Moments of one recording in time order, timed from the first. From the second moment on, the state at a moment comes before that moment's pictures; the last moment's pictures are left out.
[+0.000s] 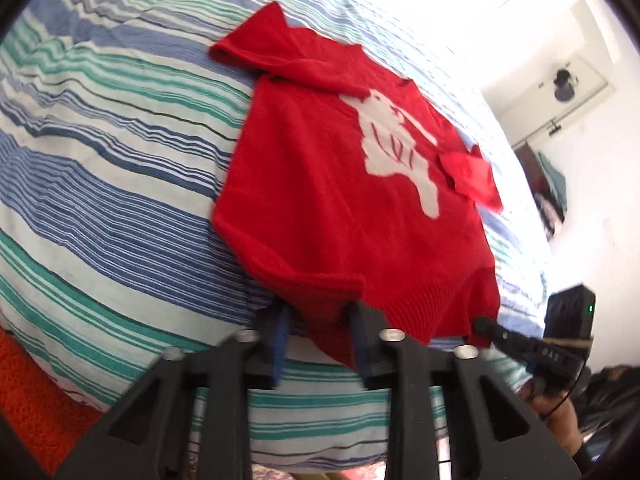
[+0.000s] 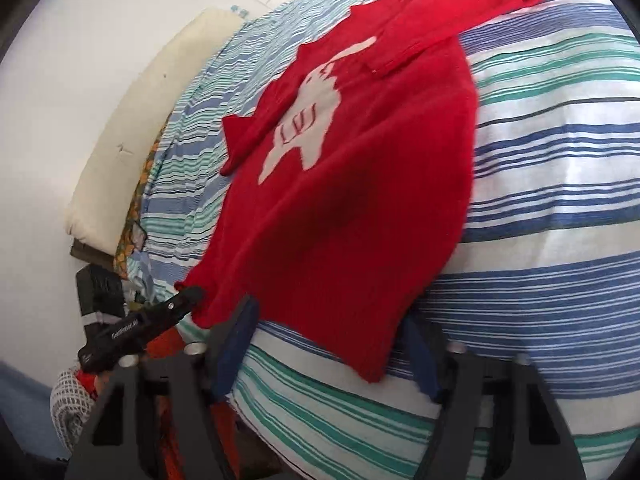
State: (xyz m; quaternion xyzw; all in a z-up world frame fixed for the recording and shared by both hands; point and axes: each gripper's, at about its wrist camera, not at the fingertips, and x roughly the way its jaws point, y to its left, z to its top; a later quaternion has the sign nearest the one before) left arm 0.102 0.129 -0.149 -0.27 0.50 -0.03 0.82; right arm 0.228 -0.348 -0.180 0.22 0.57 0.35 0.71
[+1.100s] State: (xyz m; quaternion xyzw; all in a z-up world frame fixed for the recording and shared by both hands) left arm 0.082 0.134 -0.172 -0.19 0.56 0.10 0.80; right arm 0.193 -0.399 -0.181 0.14 0.61 0.27 0.73
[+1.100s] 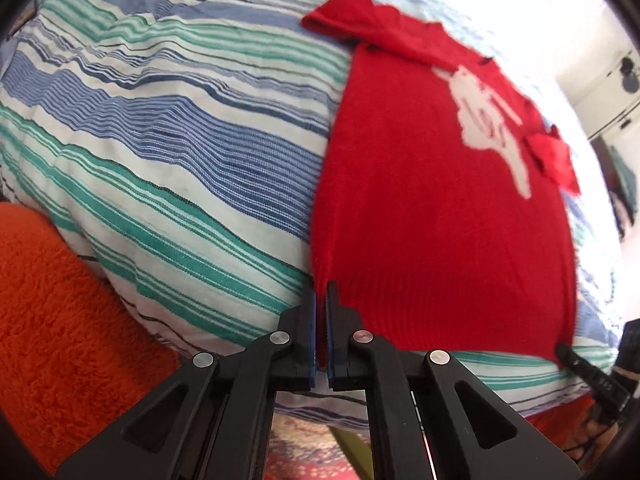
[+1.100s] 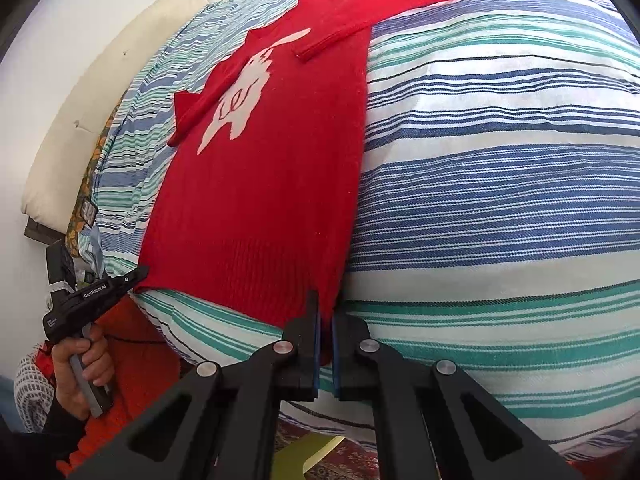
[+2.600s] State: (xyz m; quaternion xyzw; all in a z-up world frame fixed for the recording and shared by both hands) left arm 0.101 0.137 -0.146 -0.16 0.48 0.19 0.84; right arm 0.423 -0.616 -0.125 0.15 0.44 0.02 0.89
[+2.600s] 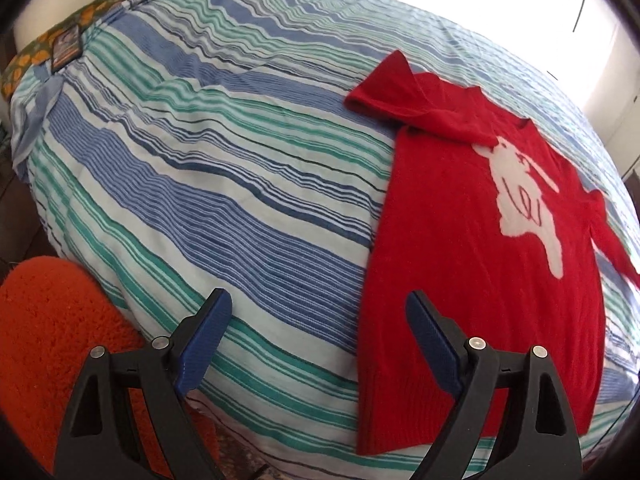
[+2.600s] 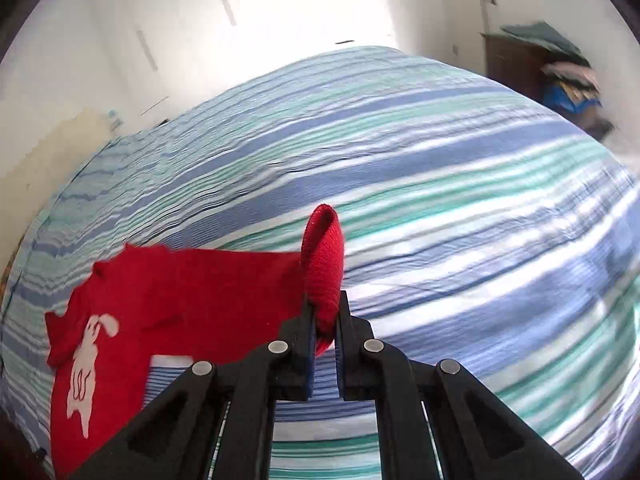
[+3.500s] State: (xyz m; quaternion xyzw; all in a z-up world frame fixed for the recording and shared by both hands) left arm 0.252 0.121 -0.052 -0.04 0.43 -0.02 0.90; right arm 0.347 -0.641 -0.125 0.14 0.46 -0.07 0.87
